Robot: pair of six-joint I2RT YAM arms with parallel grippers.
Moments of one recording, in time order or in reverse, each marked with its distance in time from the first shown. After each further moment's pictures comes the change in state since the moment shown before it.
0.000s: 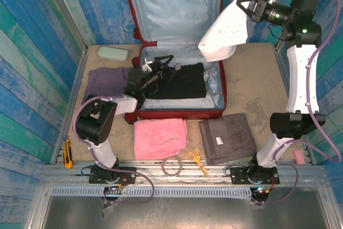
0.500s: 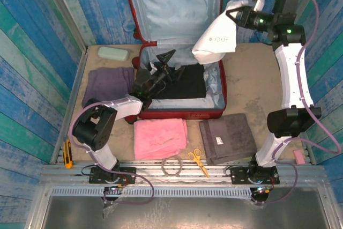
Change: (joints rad) left arm -0.103 -0.061 0.057 -0.066 -0.244 -0.294; right arm 0.077 0.016 -0.109 -0.036 0.145 0.058
